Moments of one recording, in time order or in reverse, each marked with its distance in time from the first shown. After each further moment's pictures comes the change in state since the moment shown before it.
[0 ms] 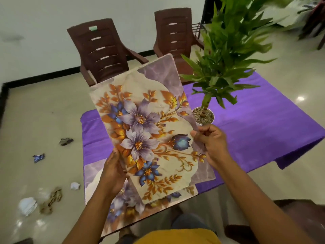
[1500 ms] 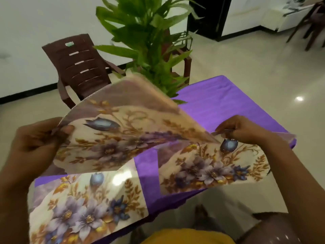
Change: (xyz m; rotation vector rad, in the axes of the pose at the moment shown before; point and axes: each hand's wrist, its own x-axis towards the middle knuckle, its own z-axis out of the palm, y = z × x) left_hand -0.005 0.118 0.125 1.026 0.143 0.594; right_hand 0.148 -0.136 -0.283 -1.092 -0.449 -0.135
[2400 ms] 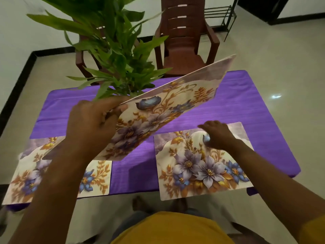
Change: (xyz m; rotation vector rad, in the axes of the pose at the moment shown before) left_hand -0.033 0.207 0.214 0.440 0.114 0.281; right_hand 0.105 0.118 0.010 -0.768 -0.277 -0.180
